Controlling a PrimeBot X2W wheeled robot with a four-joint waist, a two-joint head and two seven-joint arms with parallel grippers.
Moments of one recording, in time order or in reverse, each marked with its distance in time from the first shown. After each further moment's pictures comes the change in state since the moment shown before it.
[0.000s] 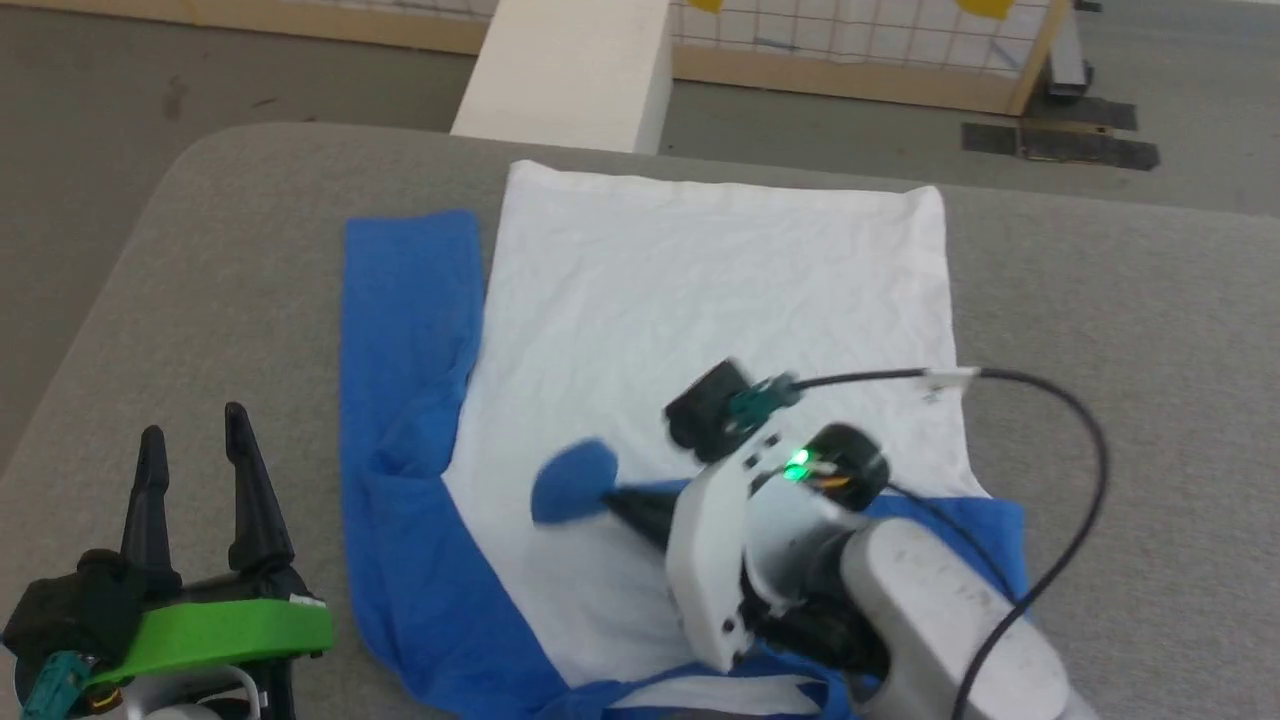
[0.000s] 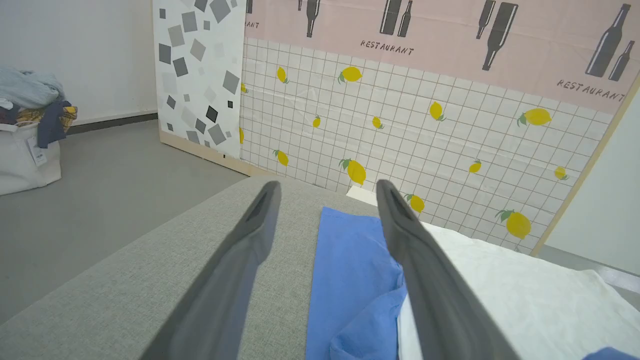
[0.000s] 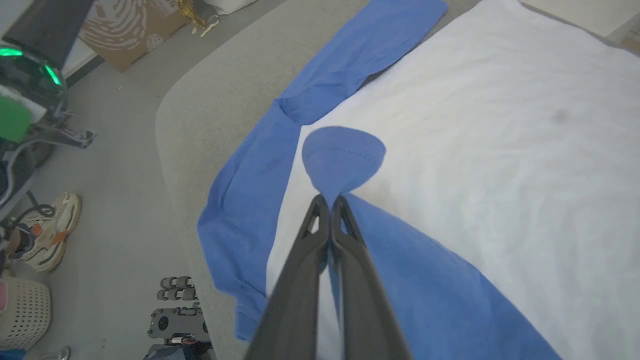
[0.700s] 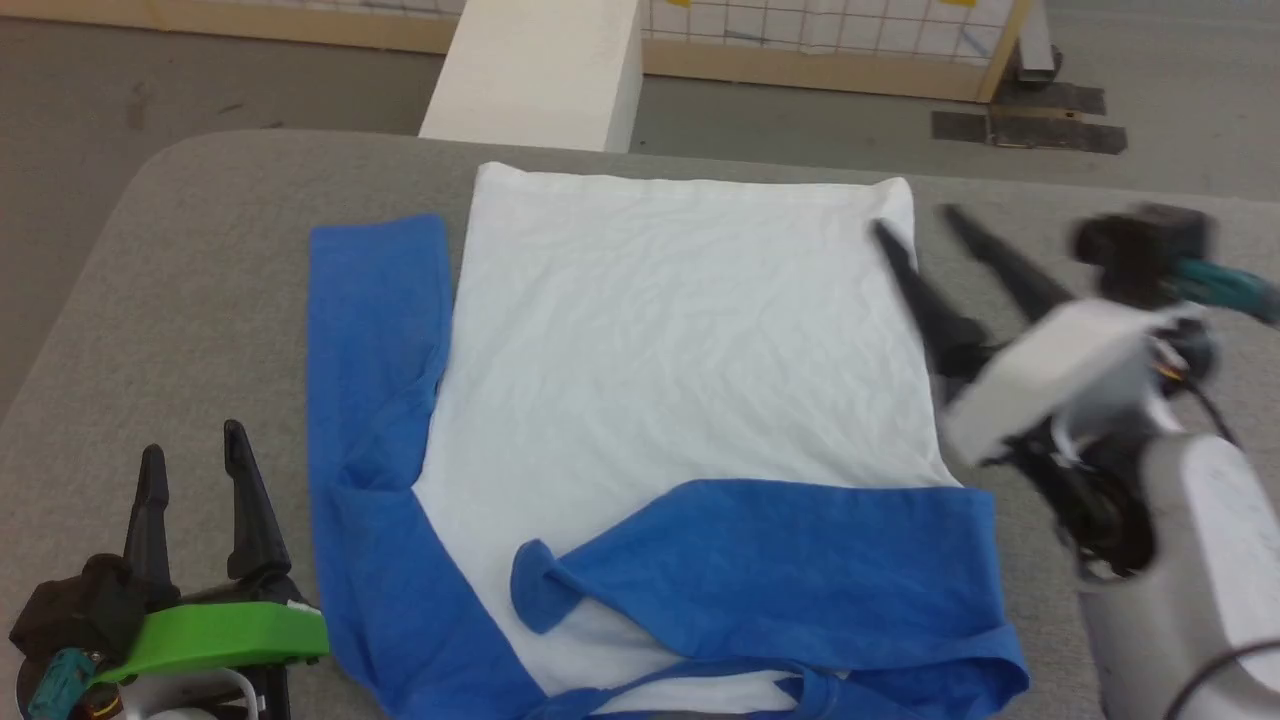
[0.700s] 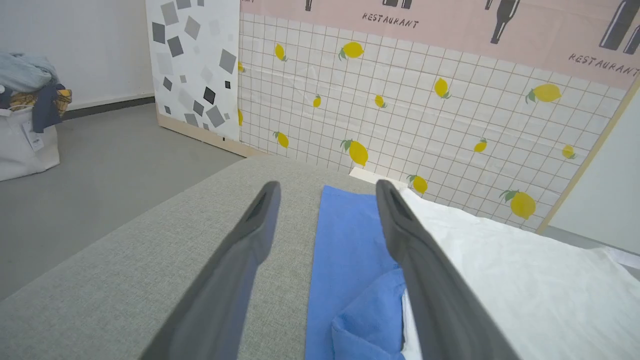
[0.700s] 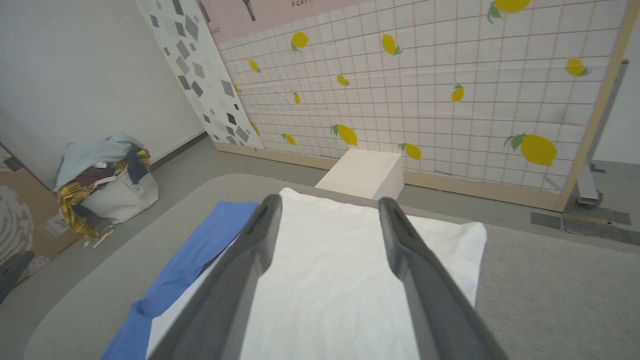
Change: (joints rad) left arm -0.005 0.005 0.015 0.063 0.006 0.006 0.000; right arm 0.028 -0.055 -0.457 -0.134 -0.058 0.000 -0.310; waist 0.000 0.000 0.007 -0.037
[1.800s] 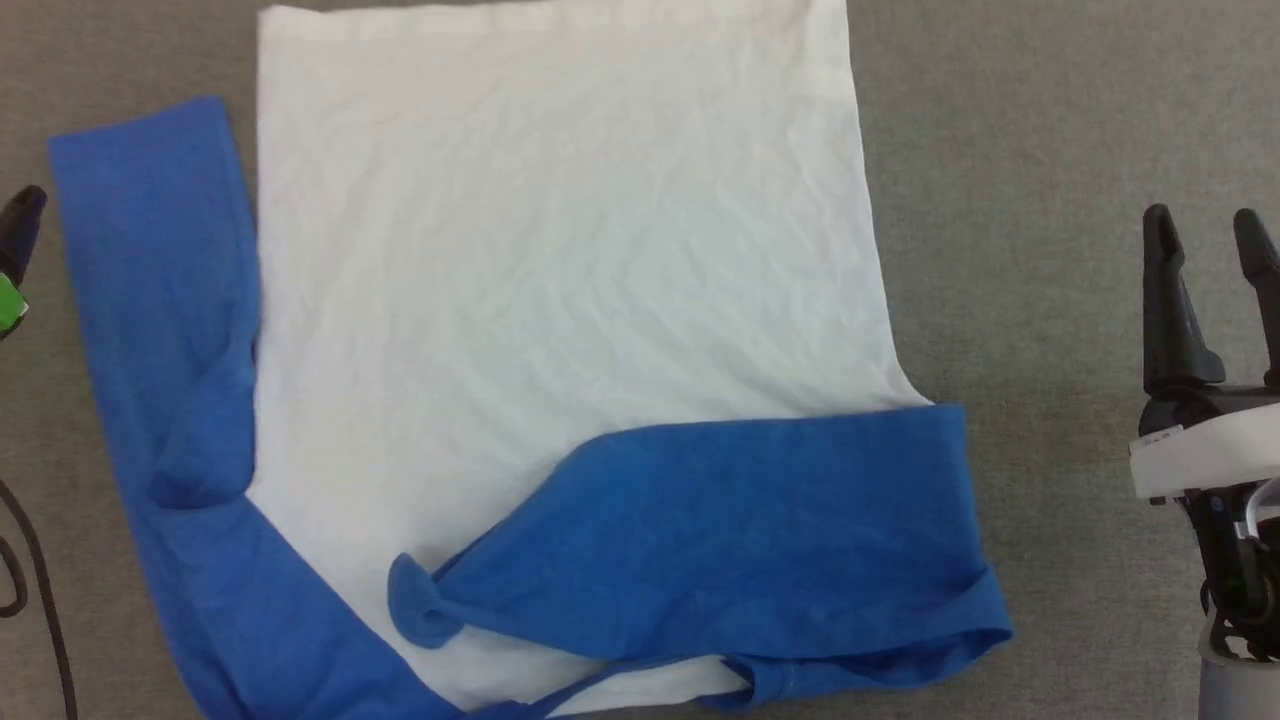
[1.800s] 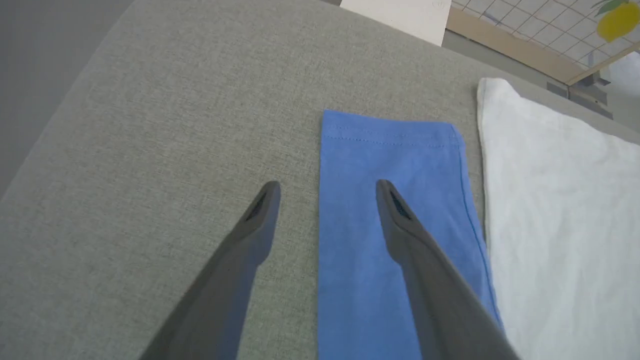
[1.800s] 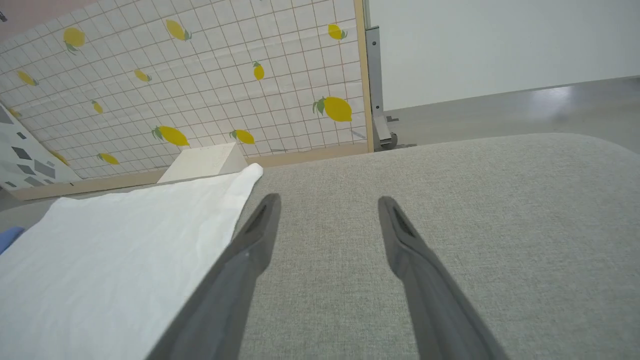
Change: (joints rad) left arm -0.691 0.431 0.052 0.434 -0.257 -0.038 0.927; right arm 0.205 0.056 -0.333 -0.250 -0.170 0.000 -0.169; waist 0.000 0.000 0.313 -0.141
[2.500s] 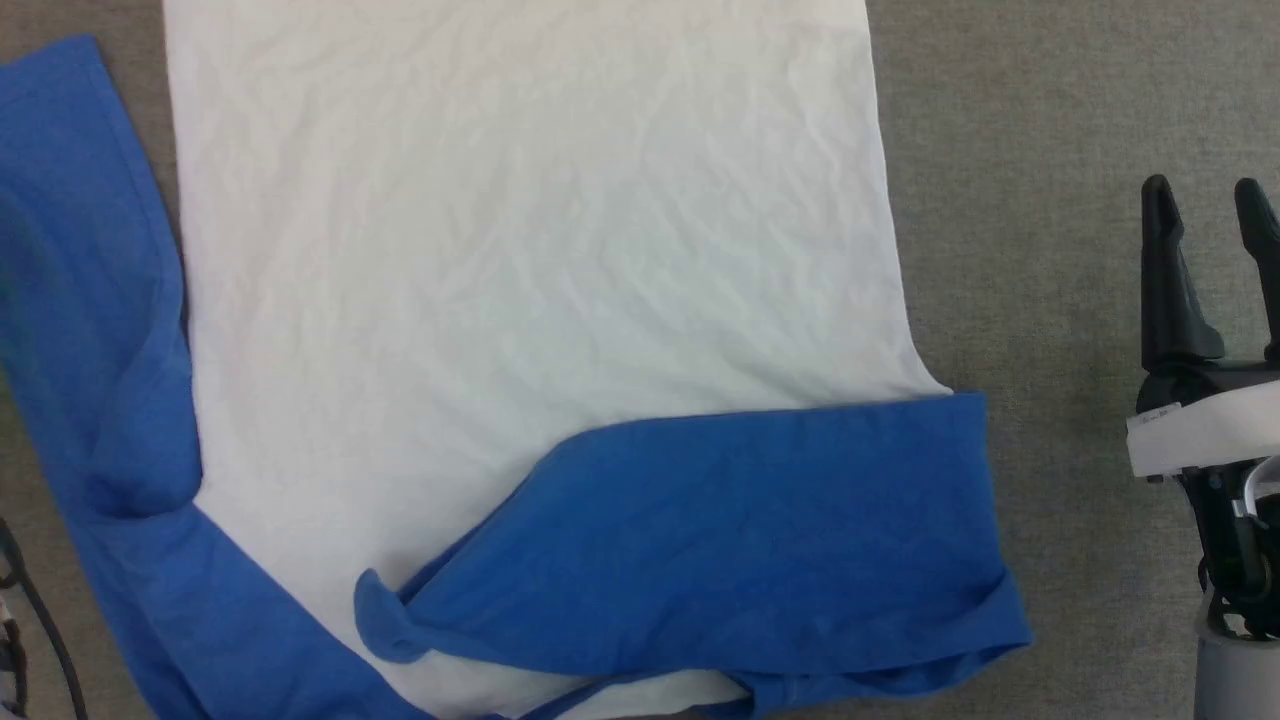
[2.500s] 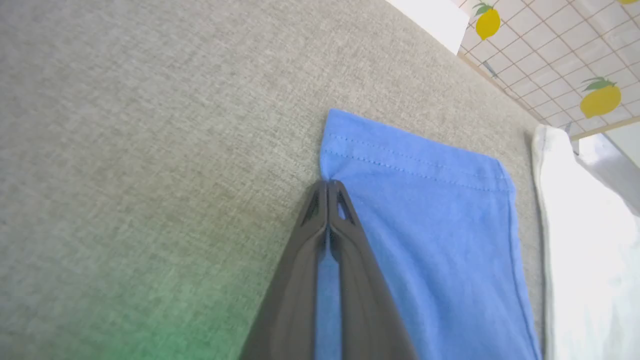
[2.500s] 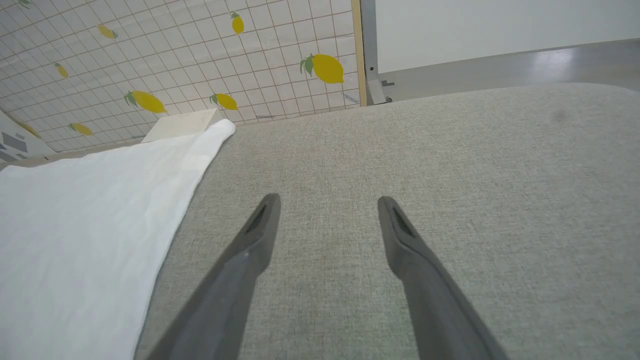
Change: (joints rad) left arm -0.086 -0.022 0.120 0.184 -0.137 -0.010 -0.195; right arm -0.039 0.000 0.012 -0.001 -0.011 0.000 0.002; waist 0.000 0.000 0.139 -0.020
